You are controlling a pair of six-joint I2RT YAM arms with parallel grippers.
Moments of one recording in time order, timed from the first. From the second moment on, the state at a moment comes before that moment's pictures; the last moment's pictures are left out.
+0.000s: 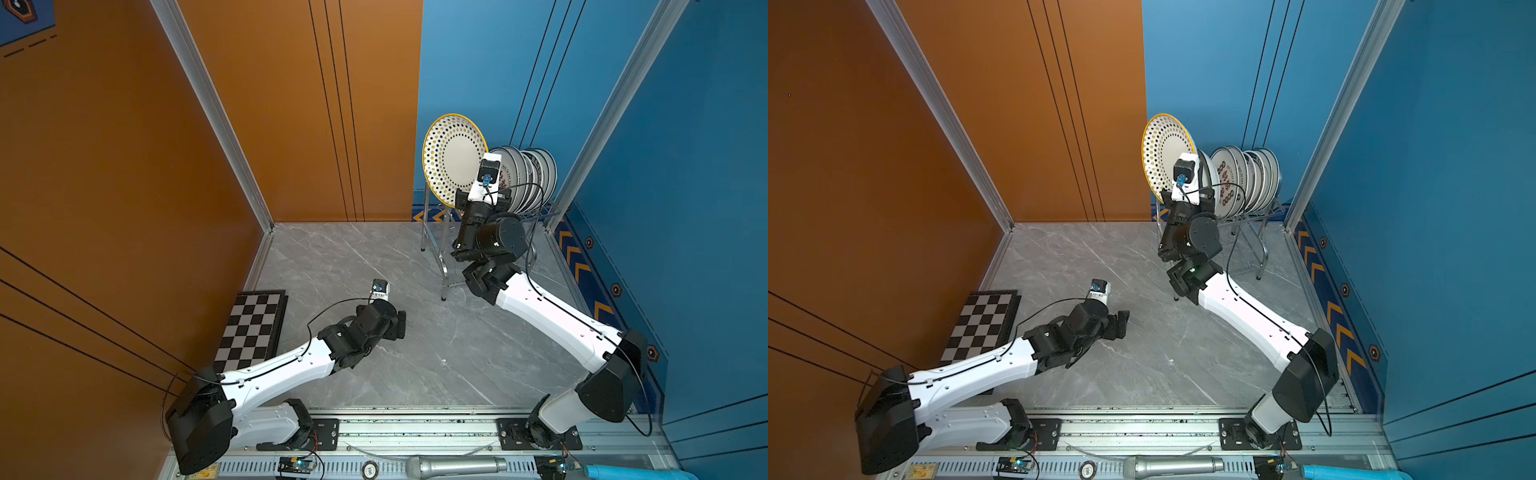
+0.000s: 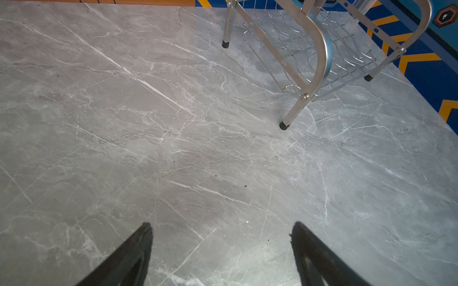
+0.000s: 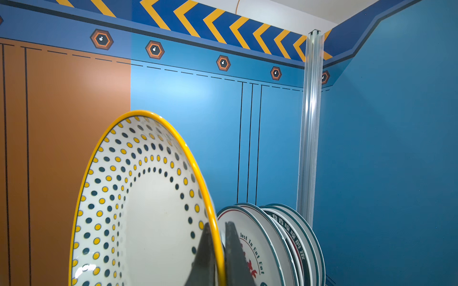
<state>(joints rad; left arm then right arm) -0.88 1.19 0.74 -0.22 -0.39 -0.54 0.73 1.53 1.49 0.76 0.93 -0.59</state>
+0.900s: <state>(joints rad) -0.79 0.99 0.62 -0.05 -0.37 -0.51 0.72 1.25 1.30 0.19 0.79 0.04</state>
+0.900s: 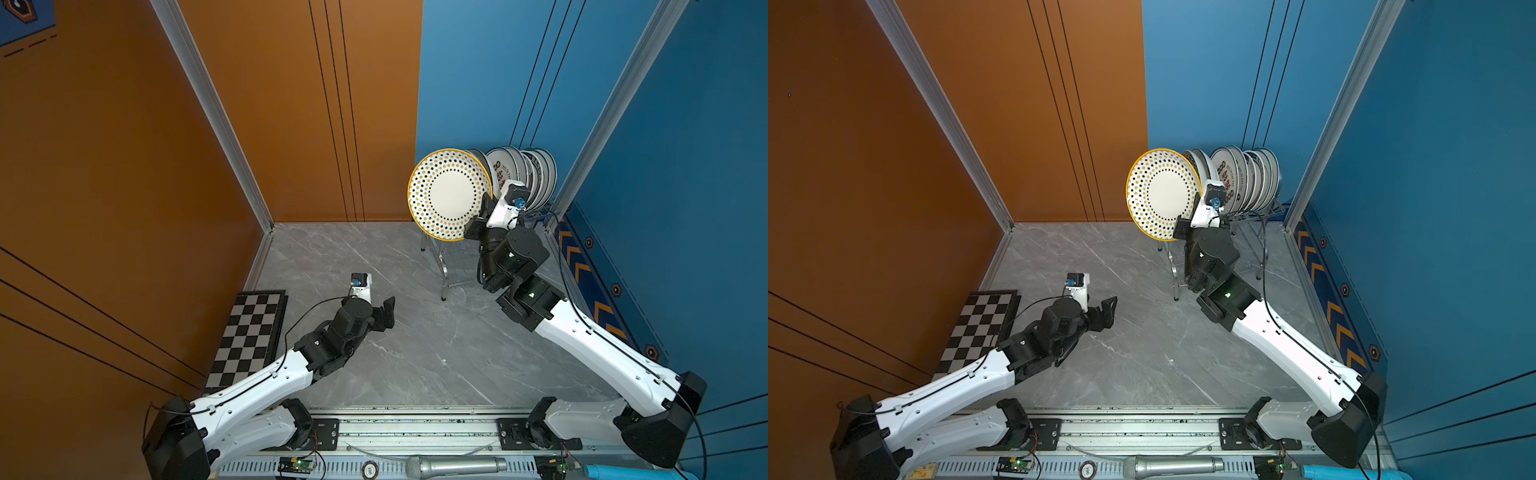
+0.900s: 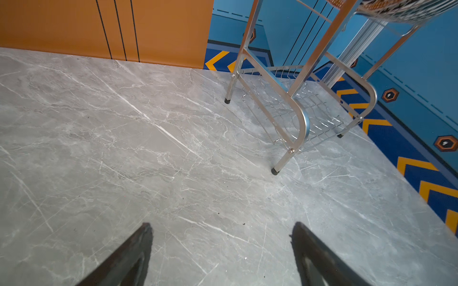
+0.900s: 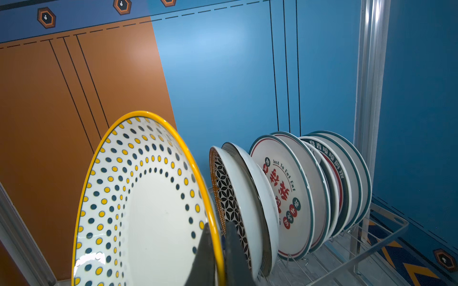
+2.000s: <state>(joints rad) -0.77 0.95 0.49 0.13 -0.13 -0.68 0.55 0.93 1.00 -0.44 0.34 0.59</state>
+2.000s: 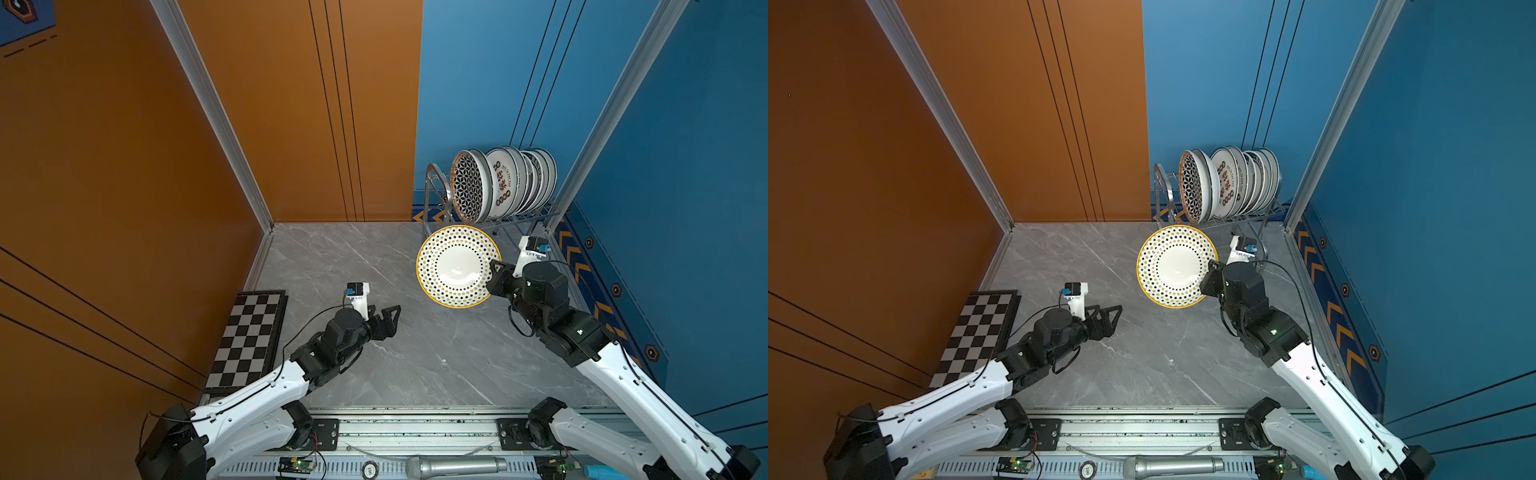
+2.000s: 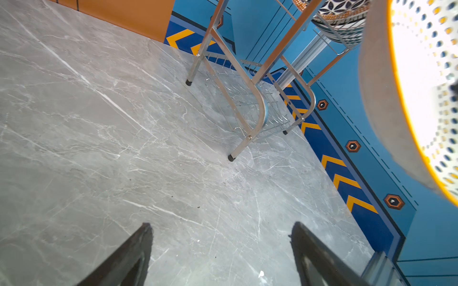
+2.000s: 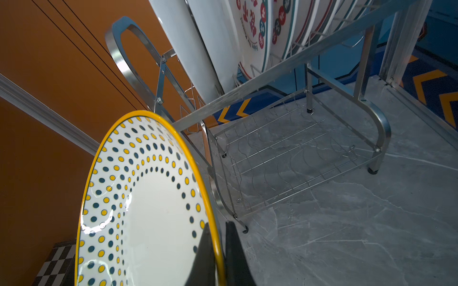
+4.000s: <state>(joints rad) -0.64 1.29 0.44 0.41 0.22 -0.96 0.59 1.16 0.67 -0.15 -0.01 0.74</state>
